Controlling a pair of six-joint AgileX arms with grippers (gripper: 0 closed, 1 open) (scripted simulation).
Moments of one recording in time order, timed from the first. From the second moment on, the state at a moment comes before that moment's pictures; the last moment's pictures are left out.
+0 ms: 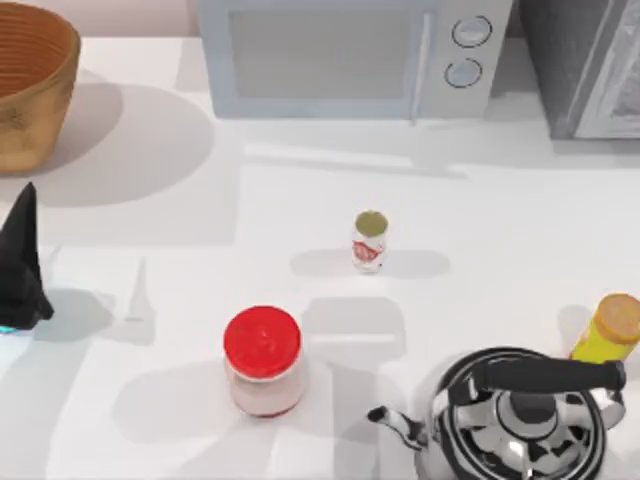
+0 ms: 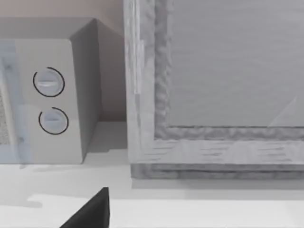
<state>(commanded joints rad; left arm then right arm) -0.02 0.36 0.20 0.19 0.18 0.01 0.00 0.00 0.00 0.00 0.00 0.00</state>
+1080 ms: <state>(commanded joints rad) 0.03 0.16 0.00 0.15 0.01 0.01 0.00 0.00 0.00 0.00 0.00 0.00</state>
